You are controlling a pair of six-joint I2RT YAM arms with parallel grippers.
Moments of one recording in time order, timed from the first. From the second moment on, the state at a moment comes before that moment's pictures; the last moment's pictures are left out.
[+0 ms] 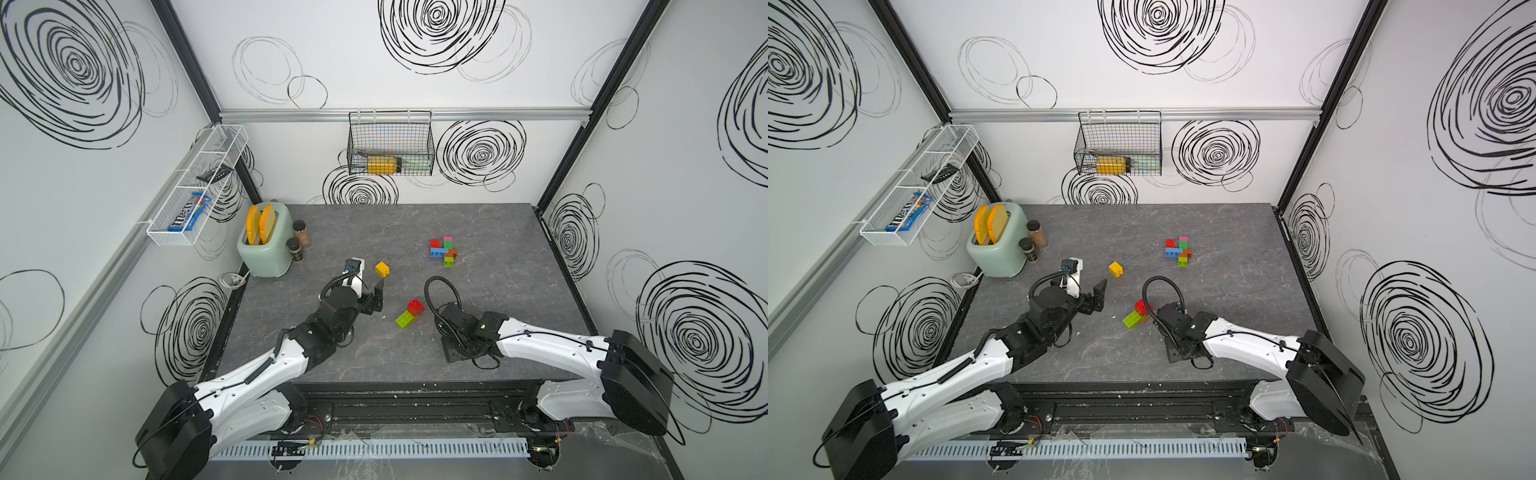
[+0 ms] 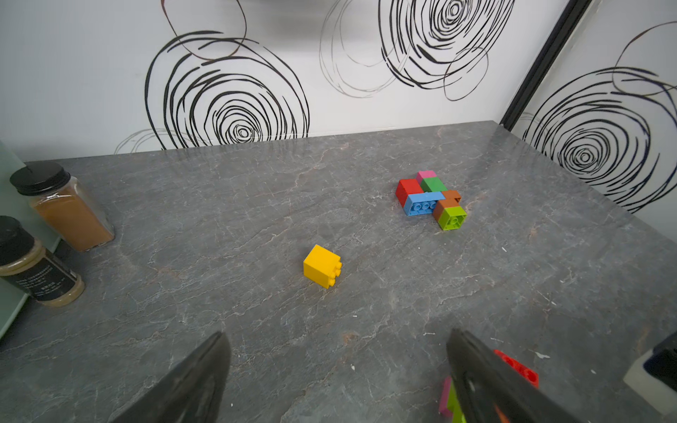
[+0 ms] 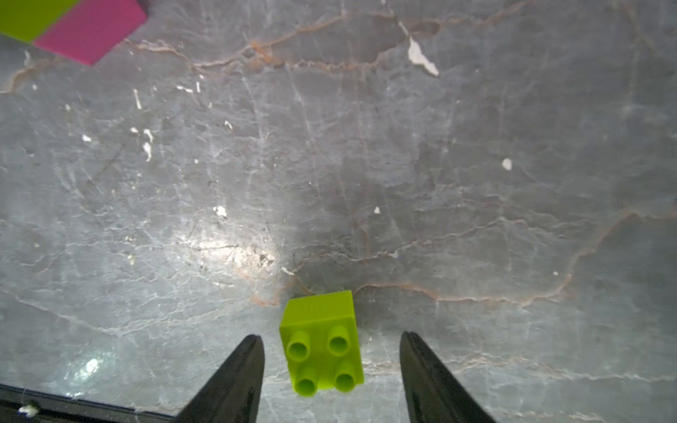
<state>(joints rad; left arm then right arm) -0.69 1.03 0.52 0.17 -0.38 -0.27 0.93 1.32 0.67 -0.69 0.14 0.71</state>
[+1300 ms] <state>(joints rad) -0.53 1.21 0.62 -0.02 -0.26 -0.45 0.85 1.38 1.19 -0.75 0.02 0.29</state>
